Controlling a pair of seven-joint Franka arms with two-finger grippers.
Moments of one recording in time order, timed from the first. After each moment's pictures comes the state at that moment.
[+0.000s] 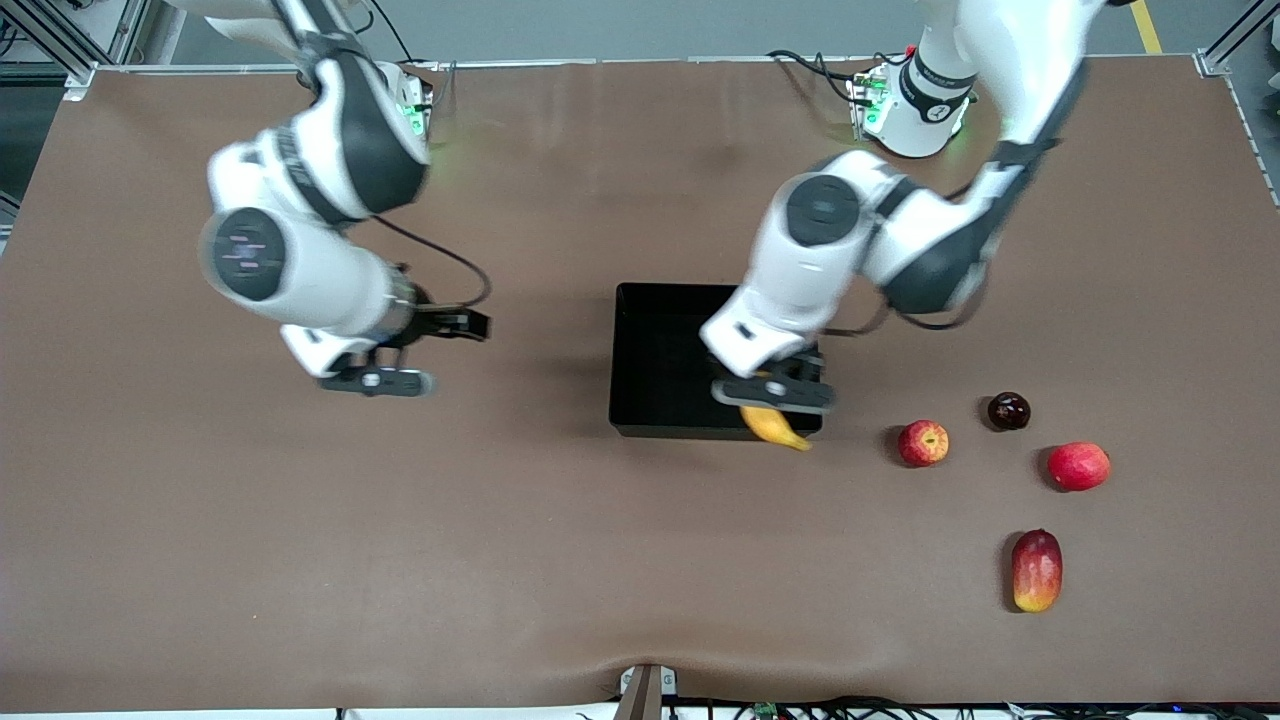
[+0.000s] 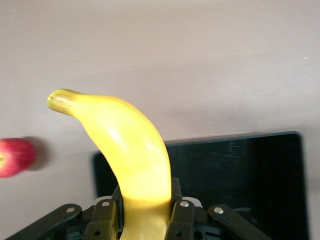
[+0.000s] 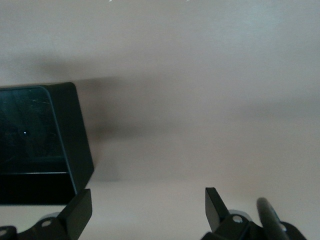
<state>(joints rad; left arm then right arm) -0.04 0.47 -0.58 -1.57 0.33 2.08 -0.55 0.49 0.34 -0.07 -1.61 0.22 1.81 0.47</state>
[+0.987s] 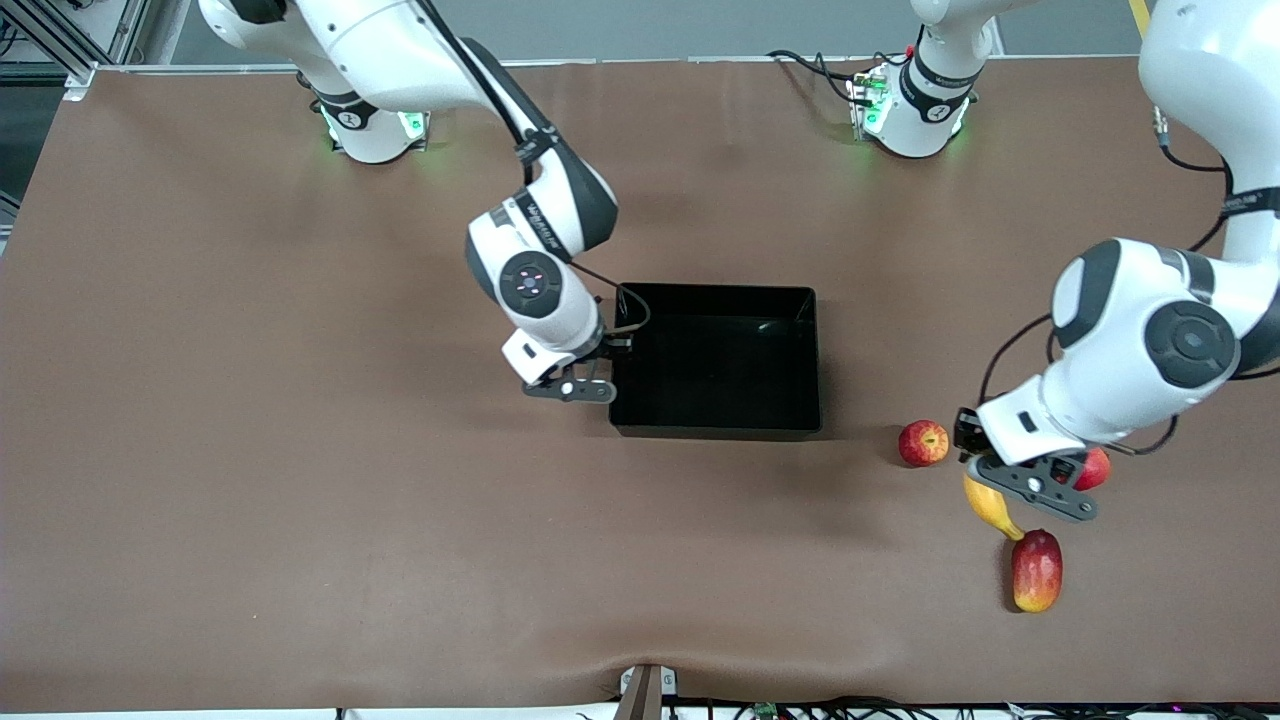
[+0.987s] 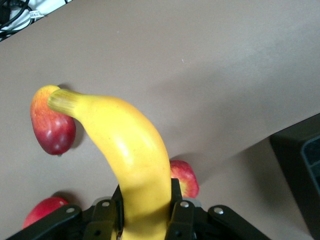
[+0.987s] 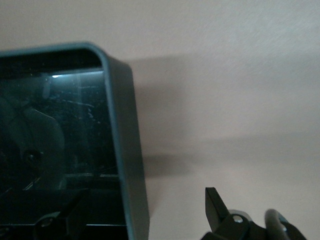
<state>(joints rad) 0.33 0.56 -0.57 -1.51 0.32 2.06 0.20 0.75 0.65 -0.07 -1.57 0.26 2.17 0.65</state>
